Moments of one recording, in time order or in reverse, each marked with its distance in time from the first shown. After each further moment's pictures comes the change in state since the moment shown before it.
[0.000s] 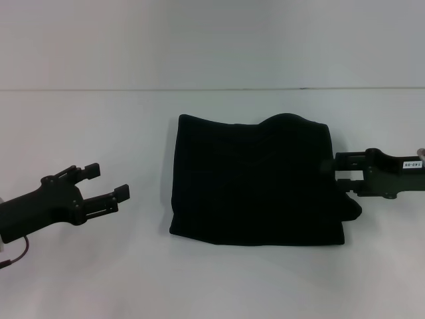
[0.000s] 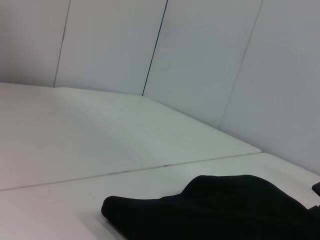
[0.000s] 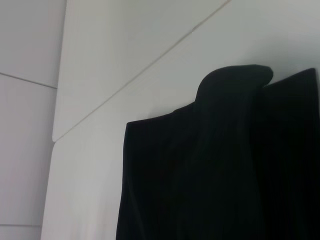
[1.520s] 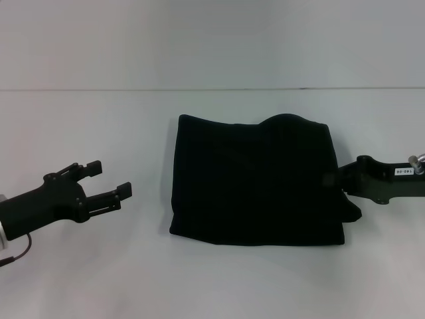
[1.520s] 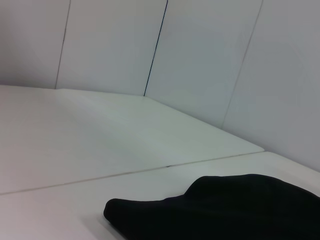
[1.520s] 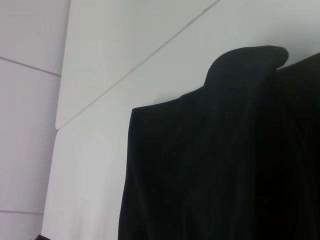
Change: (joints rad) left arm -0.008 -0.006 0.000 0.001 -0.001 -0.017 0.015; right arm -0.006 0.029 0.011 -0.021 -0.023 -0.011 -0.021
